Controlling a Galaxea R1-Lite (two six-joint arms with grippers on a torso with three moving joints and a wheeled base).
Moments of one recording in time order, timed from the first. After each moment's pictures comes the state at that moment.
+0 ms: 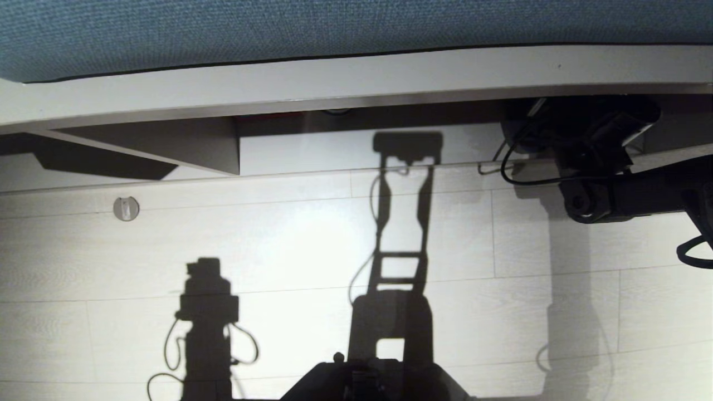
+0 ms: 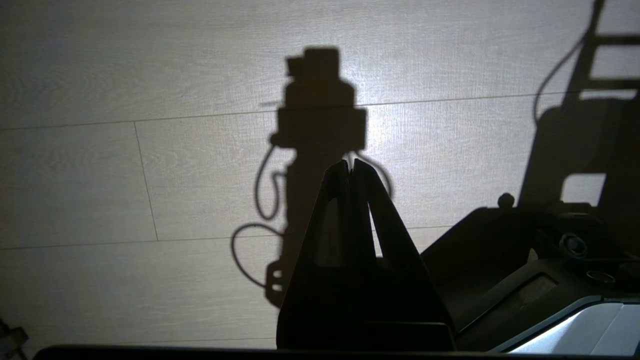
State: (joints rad) left arm 0.00 0.00 0.00 -0.01 0.00 -0.01; right arm 0.02 2.18 -1.58 -1.25 -0.17 -0.05
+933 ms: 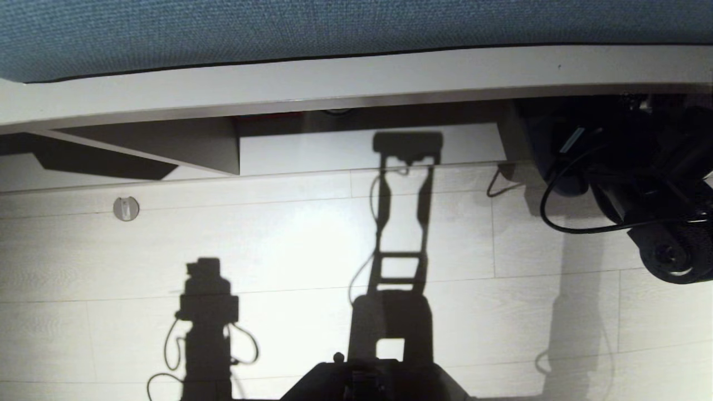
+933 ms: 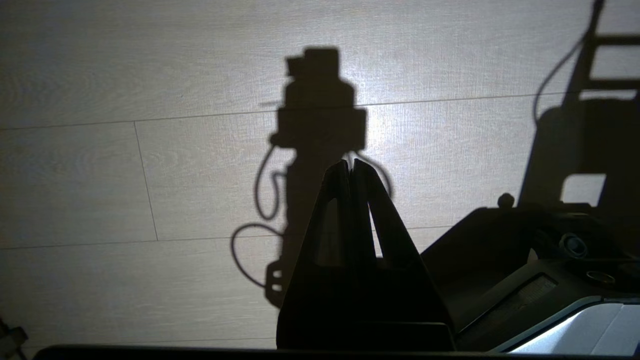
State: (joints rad) left arm 0.00 0.00 0.00 -0.01 0.00 -0.01; right arm 0.05 1.79 -0.94 -1.26 -0.17 0.00
